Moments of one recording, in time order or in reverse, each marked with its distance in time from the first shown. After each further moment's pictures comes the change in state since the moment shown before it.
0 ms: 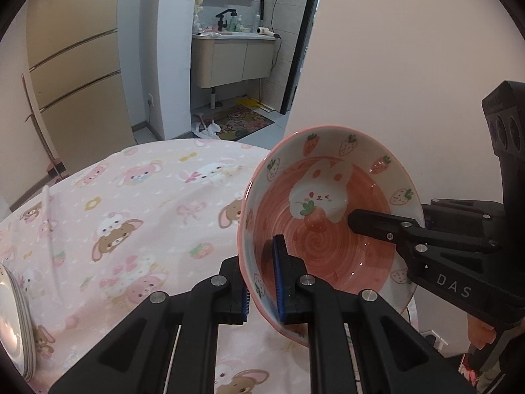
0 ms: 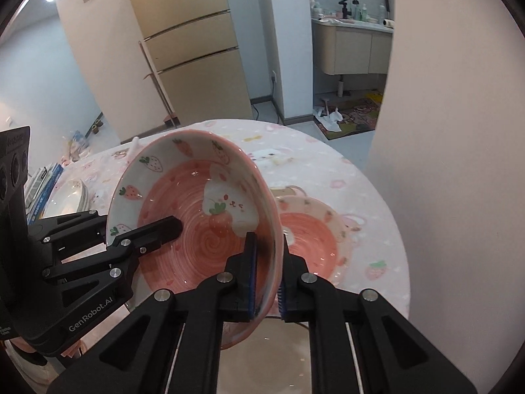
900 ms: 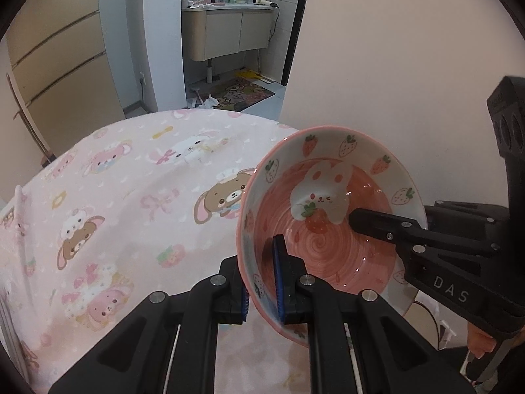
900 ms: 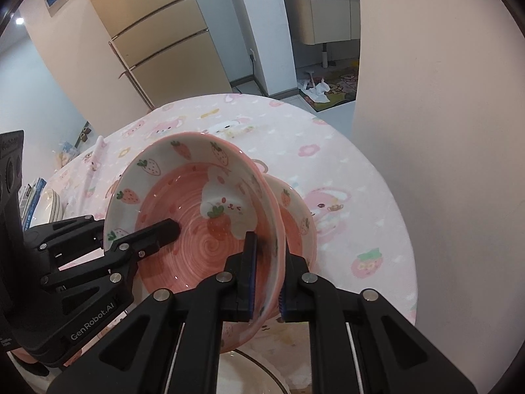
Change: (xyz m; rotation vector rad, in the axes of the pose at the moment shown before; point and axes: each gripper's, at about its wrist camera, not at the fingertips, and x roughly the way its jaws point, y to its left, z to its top) left arm 0.080 -0.019 0.006 0.042 0.125 0.038; right arm 0.061 -0.048 -0.006 0.122 0.083 0.003
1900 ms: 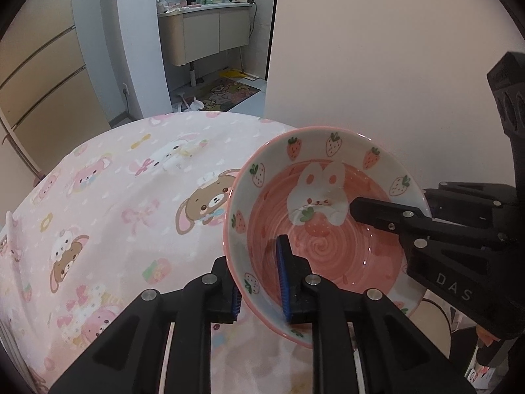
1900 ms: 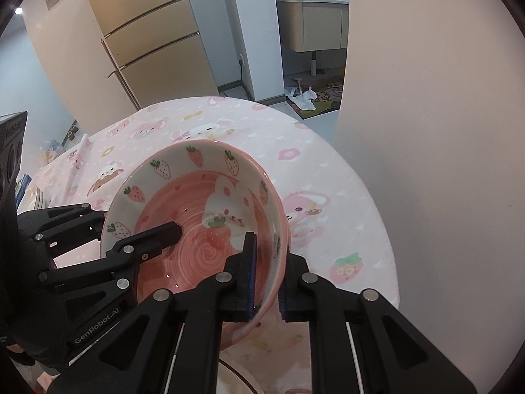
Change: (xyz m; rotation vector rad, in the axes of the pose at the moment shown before) left arm 0.024 0.001 0.001 0.076 0.014 -0.038; right arm 0.000 -0.009 -0.002 -0.026 -0.030 -0.069
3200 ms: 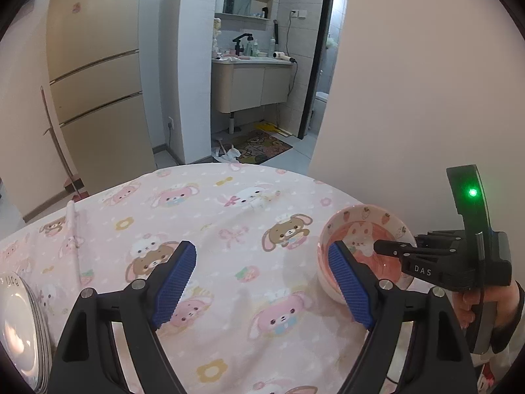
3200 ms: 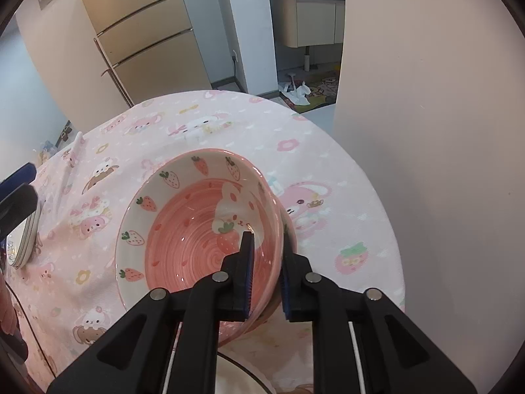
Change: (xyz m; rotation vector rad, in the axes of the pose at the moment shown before) left arm -0.112 0.063 -0.035 -0.125 -0.270 0.094; right arm 0.003 0.004 -0.004 0.019 0.024 -0.026
